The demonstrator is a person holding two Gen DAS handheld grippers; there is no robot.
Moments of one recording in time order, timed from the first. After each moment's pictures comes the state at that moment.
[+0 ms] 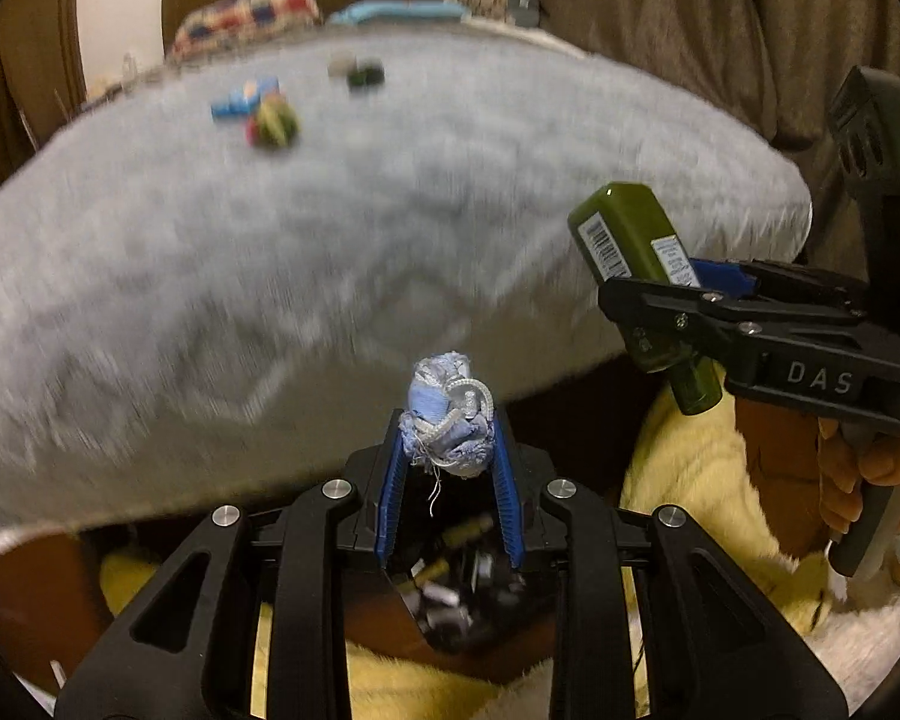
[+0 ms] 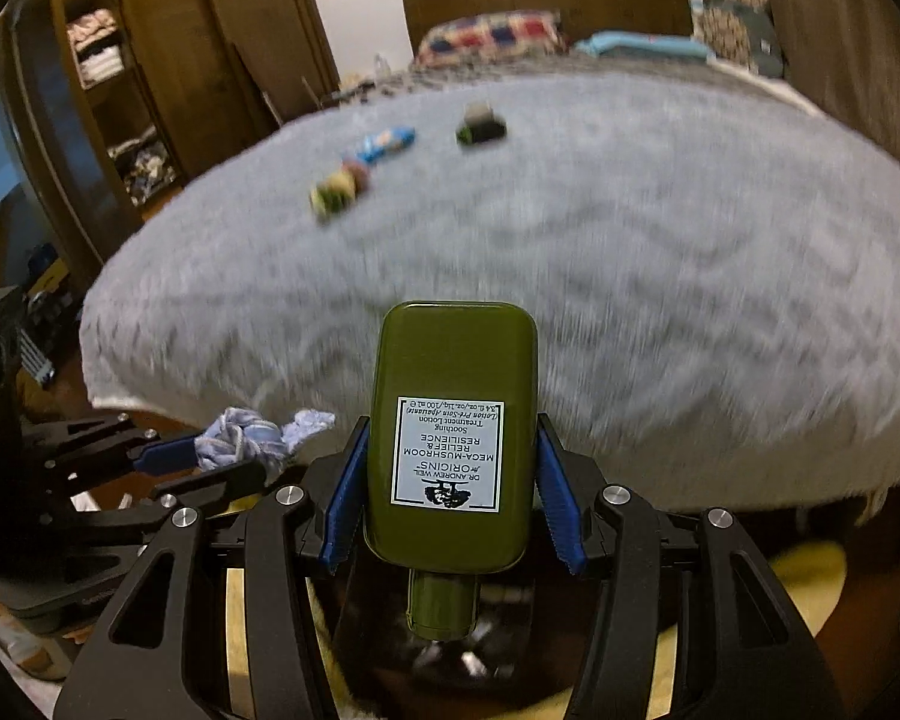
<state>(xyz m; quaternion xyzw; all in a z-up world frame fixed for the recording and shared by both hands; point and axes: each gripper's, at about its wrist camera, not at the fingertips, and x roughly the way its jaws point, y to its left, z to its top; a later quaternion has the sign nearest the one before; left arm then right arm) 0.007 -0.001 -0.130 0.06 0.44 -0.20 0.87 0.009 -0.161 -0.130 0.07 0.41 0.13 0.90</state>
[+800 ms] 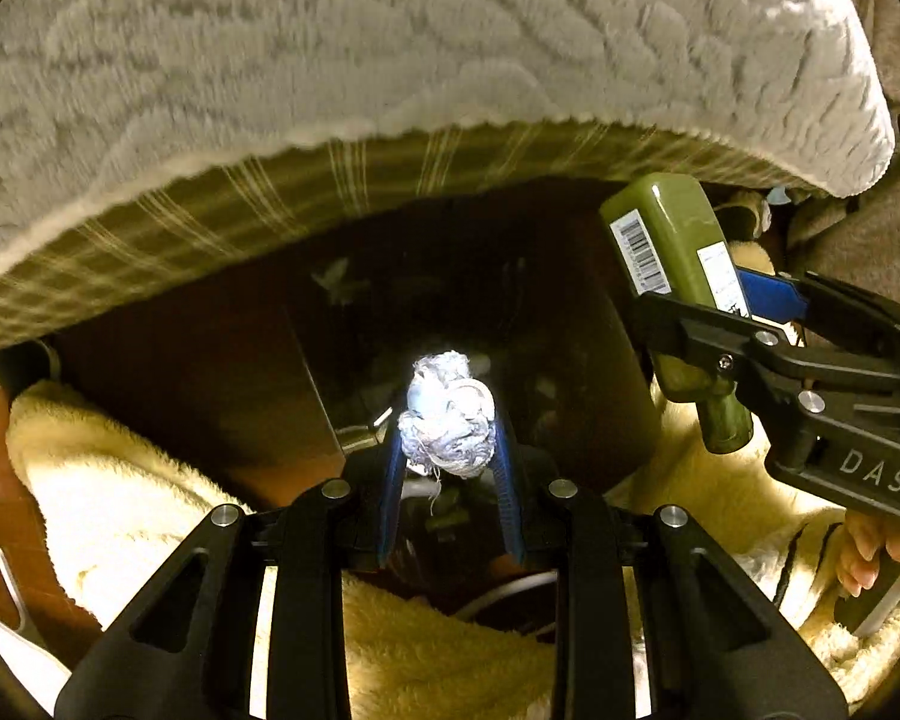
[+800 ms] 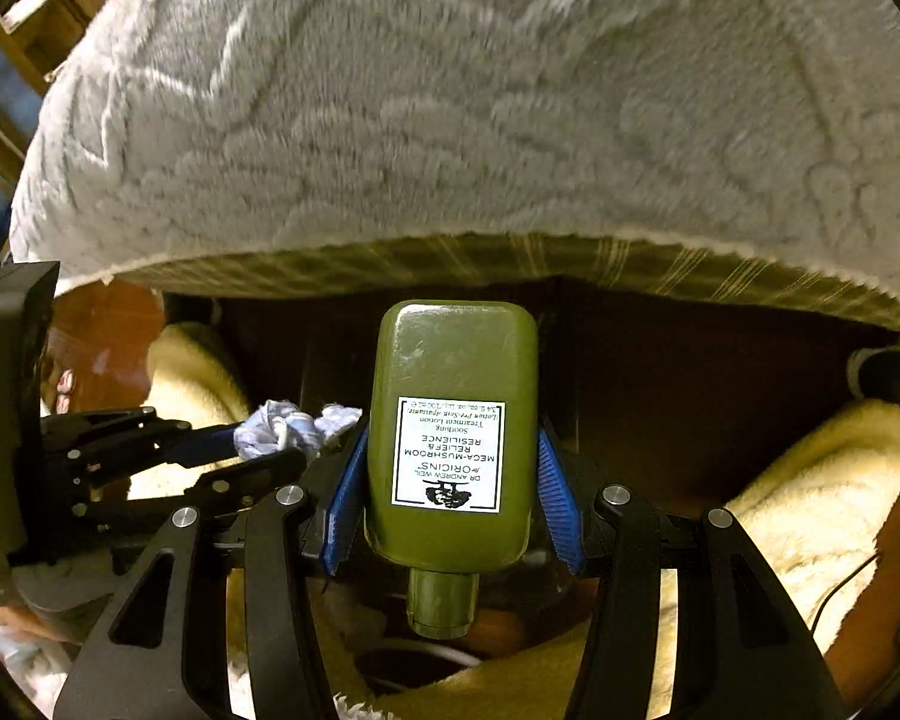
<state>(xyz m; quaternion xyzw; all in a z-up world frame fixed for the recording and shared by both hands) 0.030 0.010 -0.292 0.02 0.62 -0.17 0.76 0.013 -0.129 -0.274 0.08 0.56 0.12 0.81</state>
